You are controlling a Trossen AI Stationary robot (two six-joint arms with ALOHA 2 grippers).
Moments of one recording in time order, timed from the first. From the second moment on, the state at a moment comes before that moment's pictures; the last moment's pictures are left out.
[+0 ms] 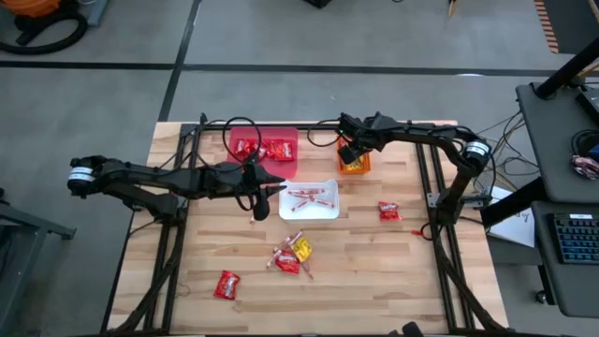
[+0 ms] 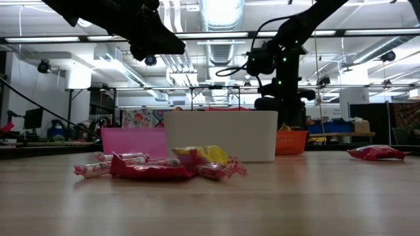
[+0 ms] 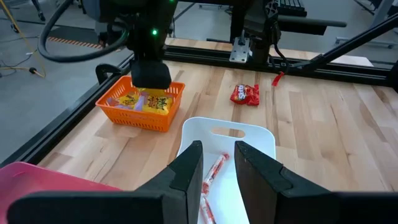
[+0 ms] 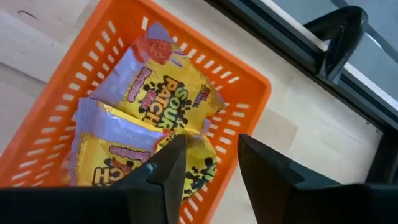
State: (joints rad) left arm 0.02 1.17 0.71 0.13 -0.20 -0.09; right arm -0.57 1.75 1.23 -0.81 0.37 0.41
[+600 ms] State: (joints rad) left arm 0.02 1.17 0.71 0.12 -0.20 -0.09; right arm -0.55 1.77 1.23 -0.65 0.31 0.33
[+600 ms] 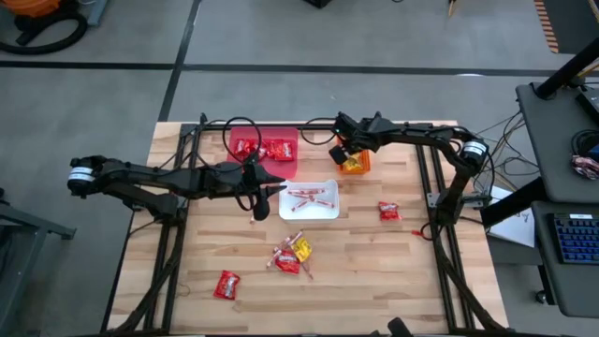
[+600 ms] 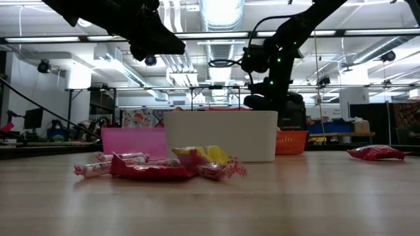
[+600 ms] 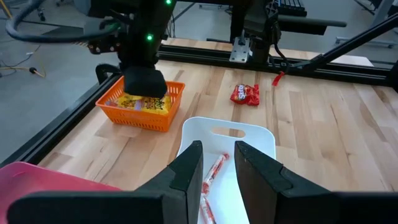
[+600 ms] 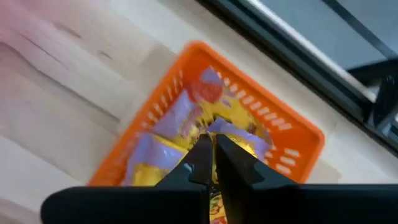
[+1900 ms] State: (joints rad) left arm 0.01 1.17 0.71 0.11 -0.20 -0.10; right arm -0.53 1.74 1.22 -0.60 0.30 0.33
